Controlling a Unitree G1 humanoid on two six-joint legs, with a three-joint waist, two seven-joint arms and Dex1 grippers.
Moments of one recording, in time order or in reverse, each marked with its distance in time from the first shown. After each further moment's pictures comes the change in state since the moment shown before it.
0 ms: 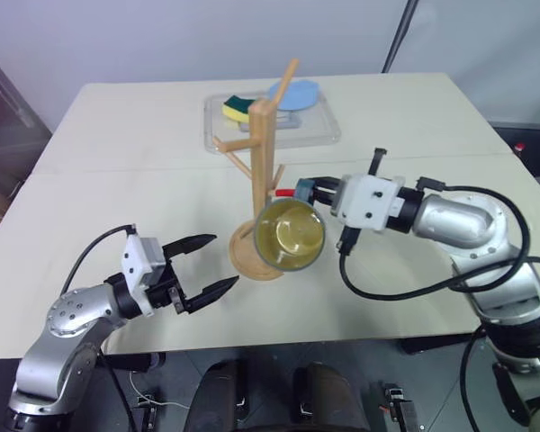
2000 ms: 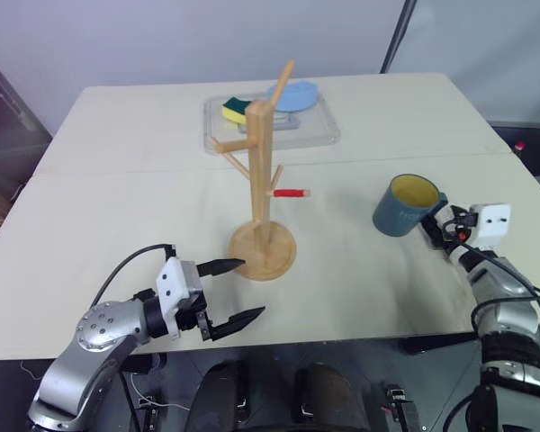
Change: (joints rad) left arm 0.044 -0.003 -0.159 -0.090 0.091 0.021 0.020; right arm 0.210 0.204 -0.569 1.050 0.281 -0.375 -0.223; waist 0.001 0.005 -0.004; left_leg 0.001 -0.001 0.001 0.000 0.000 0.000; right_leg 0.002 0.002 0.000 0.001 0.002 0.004
